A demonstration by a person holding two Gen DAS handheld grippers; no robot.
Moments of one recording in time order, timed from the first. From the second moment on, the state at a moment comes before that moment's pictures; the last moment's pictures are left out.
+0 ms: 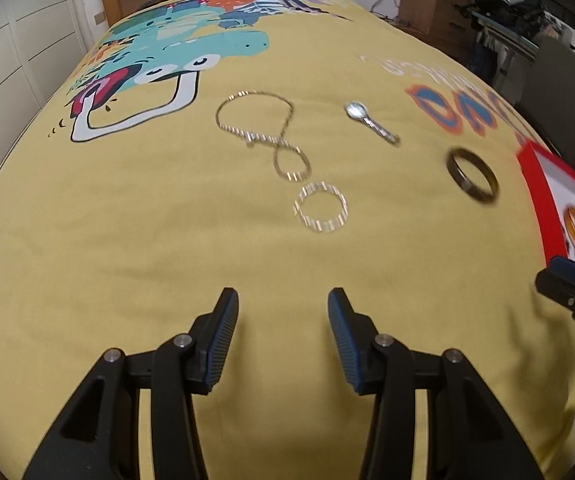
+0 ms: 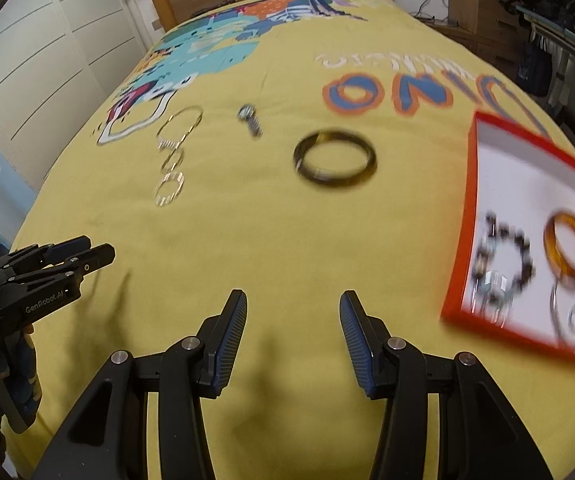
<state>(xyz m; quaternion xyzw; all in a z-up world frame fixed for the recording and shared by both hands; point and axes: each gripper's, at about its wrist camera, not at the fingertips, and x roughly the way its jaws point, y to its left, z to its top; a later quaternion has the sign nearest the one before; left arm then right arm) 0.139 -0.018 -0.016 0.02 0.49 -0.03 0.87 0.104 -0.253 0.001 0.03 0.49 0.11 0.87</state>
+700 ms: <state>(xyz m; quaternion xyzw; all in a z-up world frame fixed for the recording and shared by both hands) 0.230 -0.025 -0.055 0.01 0.52 -0.06 0.85 0.254 -0.265 -0.043 0.00 0.53 0.05 0.85</state>
